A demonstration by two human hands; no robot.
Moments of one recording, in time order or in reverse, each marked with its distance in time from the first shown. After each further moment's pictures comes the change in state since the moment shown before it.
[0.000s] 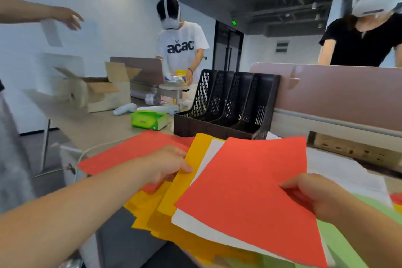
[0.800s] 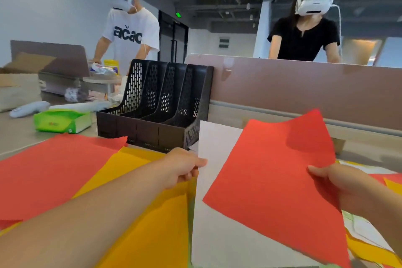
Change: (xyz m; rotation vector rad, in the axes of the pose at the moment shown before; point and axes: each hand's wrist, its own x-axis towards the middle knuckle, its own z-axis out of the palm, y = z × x) left_hand 0.065 0.068 0.161 -0.135 -0.156 0.004; right_hand -0.028 0.017 -0.174 0.253 0.356 -0.044
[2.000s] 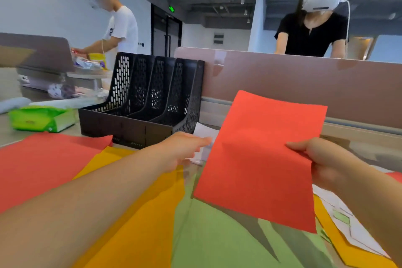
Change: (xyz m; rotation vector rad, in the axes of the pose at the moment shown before) left_hand 0.028 0.027 0.008 -0.005 -0.042 0.137; right_hand -0.016 -0.042 0.048 0.197 -0.160 -0.050
